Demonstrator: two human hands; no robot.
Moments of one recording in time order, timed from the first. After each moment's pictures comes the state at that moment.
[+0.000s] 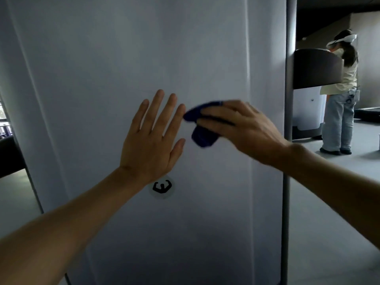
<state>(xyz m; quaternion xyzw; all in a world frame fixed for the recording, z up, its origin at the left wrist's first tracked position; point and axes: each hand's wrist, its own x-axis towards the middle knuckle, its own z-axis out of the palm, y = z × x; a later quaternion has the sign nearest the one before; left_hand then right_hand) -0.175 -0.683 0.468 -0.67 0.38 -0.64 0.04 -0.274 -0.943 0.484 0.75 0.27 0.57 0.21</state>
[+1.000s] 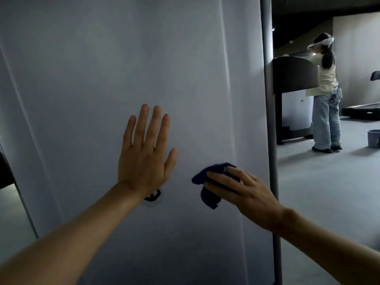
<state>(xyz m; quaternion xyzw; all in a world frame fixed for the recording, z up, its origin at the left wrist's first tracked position) -0.183 -0.698 0.456 -0.68 0.37 -0.64 -0.01 -0.301 -0.962 0.355 0.81 0.24 0.51 0.19</state>
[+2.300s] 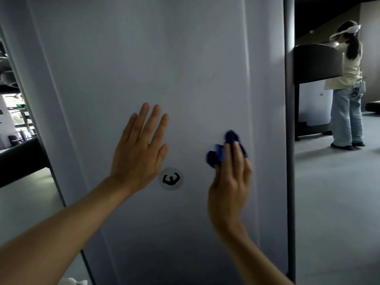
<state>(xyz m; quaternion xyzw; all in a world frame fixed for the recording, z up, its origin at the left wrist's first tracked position) -0.182 -0.635 0.449 -0.71 0.38 -0.59 0.02 -0.262 -0.816 0.340 0.68 -0.13 0.69 -0.22</state>
